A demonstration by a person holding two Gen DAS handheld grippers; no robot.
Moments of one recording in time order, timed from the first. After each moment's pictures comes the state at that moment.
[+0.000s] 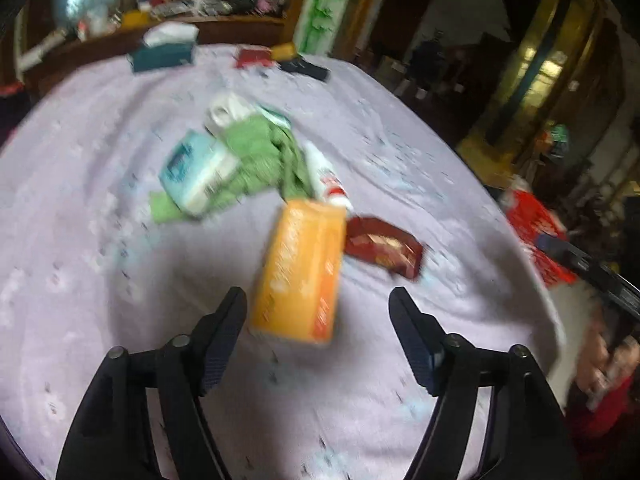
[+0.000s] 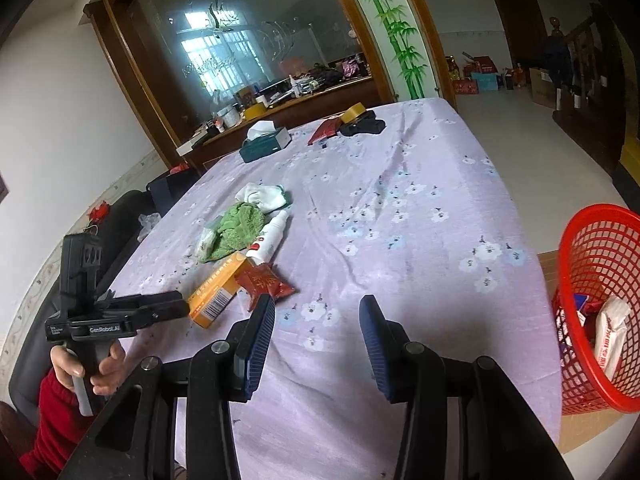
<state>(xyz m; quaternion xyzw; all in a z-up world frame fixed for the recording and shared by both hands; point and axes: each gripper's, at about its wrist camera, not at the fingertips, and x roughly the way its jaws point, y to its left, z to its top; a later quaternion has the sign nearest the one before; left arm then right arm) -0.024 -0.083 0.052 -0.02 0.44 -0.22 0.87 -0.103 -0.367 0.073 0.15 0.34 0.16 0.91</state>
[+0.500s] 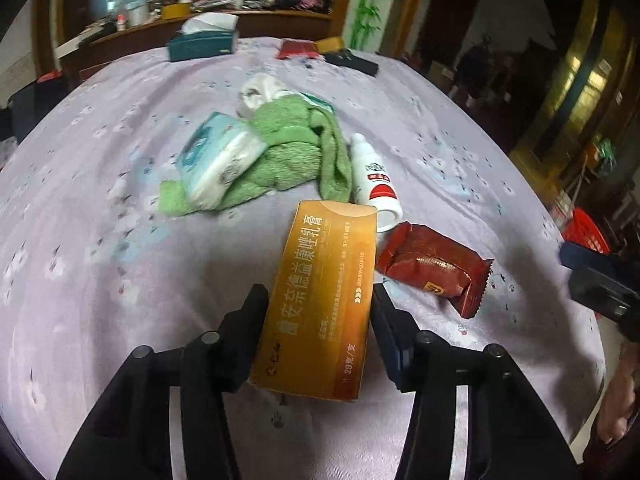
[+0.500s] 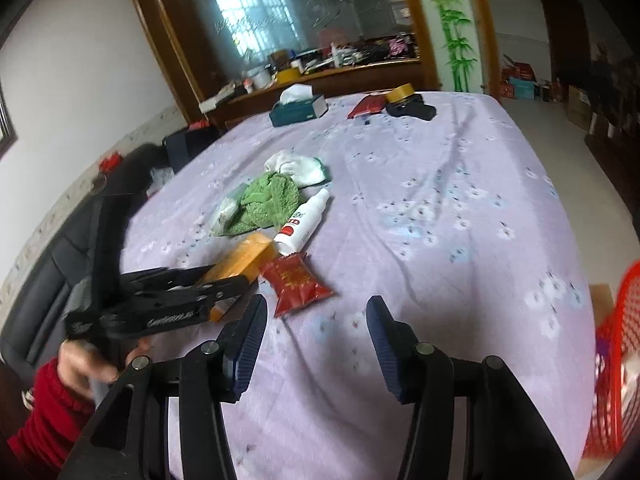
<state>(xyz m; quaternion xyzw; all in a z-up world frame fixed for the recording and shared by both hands) -0.006 -0.091 0.020 -0.03 0.44 -0.13 0.89 -0.054 -0.306 0.063 0.07 0.38 0.21 0.90</state>
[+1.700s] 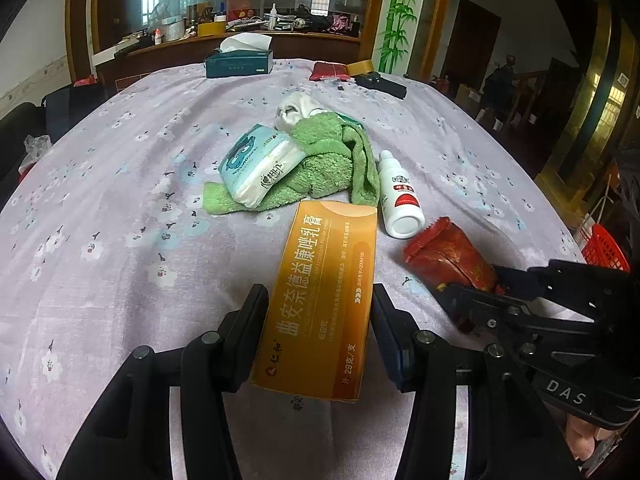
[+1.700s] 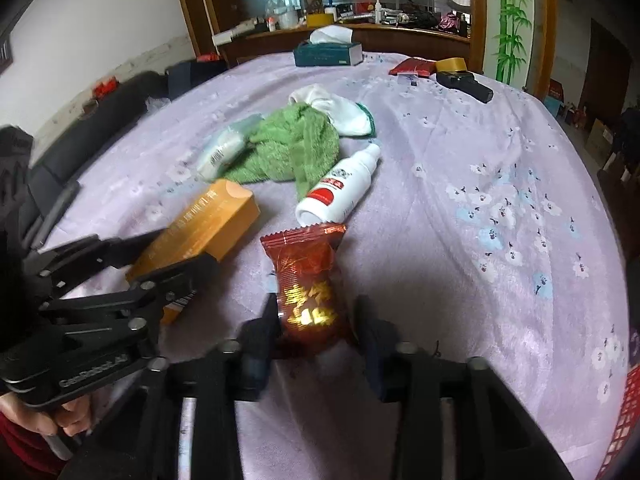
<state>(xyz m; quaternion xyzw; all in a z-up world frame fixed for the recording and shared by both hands) -0.019 -0.085 0.022 -0.03 0.41 -0.08 0.91 -0.007 -0.235 0.017 -0.03 0.43 0.22 0.87</state>
